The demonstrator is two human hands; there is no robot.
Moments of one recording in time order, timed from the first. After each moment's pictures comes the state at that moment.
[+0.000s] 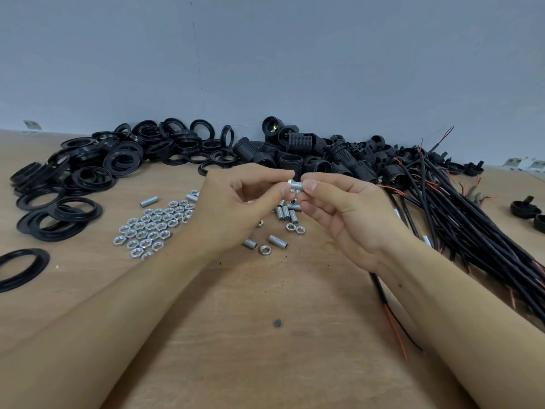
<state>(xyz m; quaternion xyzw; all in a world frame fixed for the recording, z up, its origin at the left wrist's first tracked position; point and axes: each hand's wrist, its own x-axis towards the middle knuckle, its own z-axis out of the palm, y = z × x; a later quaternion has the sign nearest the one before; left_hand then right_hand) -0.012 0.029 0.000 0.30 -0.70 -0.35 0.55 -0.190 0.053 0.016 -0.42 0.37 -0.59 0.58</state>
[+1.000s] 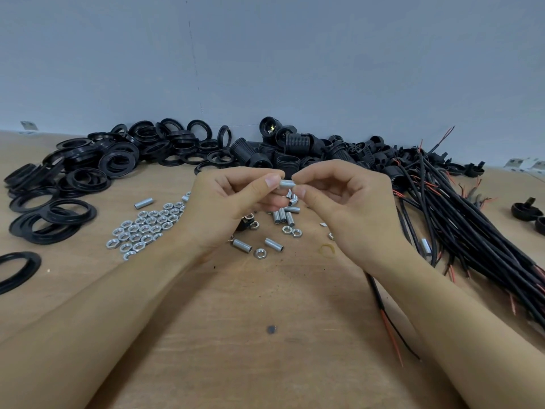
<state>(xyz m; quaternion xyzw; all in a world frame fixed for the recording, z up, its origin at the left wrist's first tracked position) -0.010 0.024 0.001 0.28 -0.59 -0.52 0.55 -0.187 0.060 0.021 -0.67 0.39 -0.57 0.26</state>
